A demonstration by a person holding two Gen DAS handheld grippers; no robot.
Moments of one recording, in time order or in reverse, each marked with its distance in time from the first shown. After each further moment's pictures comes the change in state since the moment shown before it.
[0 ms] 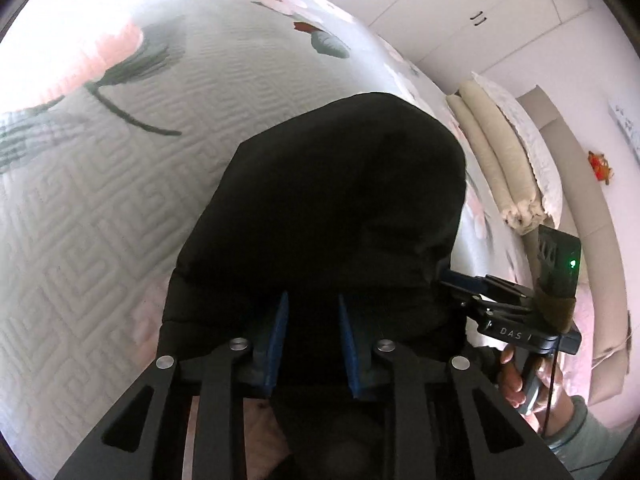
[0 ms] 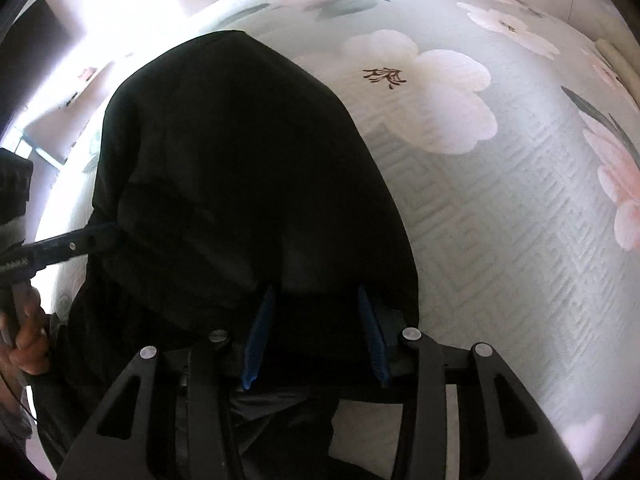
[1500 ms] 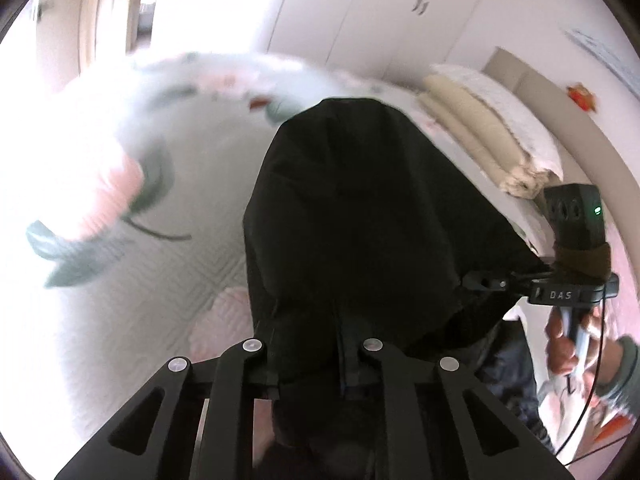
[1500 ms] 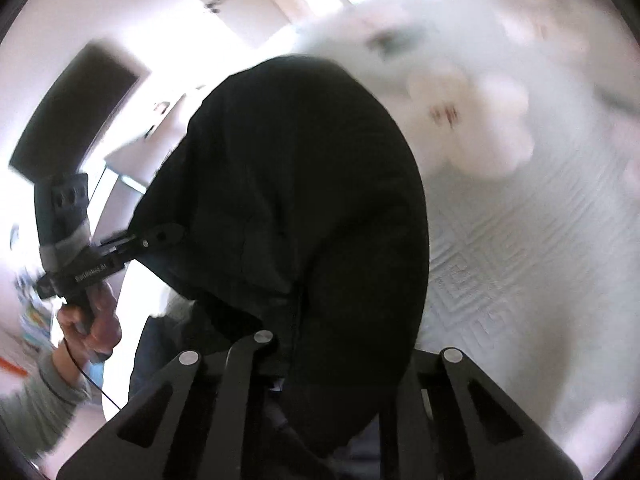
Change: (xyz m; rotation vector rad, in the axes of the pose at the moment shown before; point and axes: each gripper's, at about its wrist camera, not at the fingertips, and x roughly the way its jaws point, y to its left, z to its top) left arm -0.099 -0.098 -0.032 0.334 -0.171 0.169; right arm -0.092 0.031 -0.002 0.001 -0.108 0.324
